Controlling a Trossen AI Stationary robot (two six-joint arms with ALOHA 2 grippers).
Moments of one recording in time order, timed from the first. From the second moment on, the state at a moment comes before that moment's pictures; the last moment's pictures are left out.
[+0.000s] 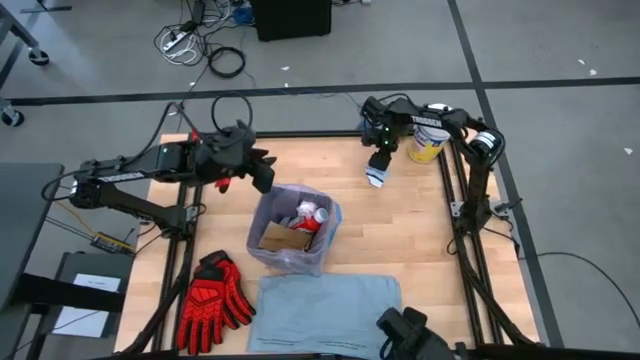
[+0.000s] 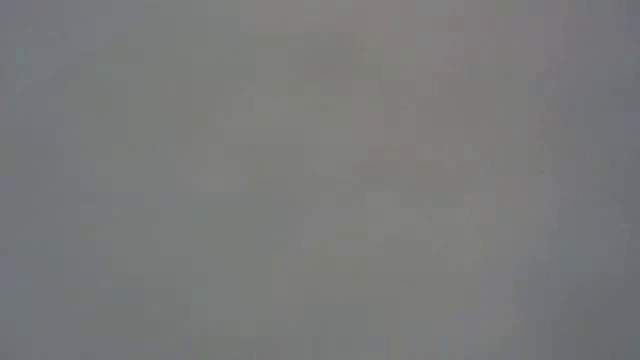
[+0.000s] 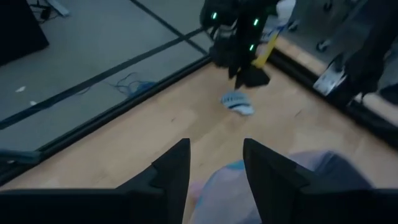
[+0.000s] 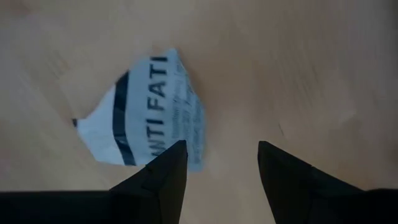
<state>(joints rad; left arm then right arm) 0.06 1.14 1.34 -0.81 -0.51 -0.58 -0.80 1.94 1.38 -0.89 -0.06 -0.32</state>
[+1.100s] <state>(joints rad) 0.11 1.15 1.34 -0.70 -0.44 -0.61 -0.80 2.02 1.38 -1.00 -0.33 -0.42</state>
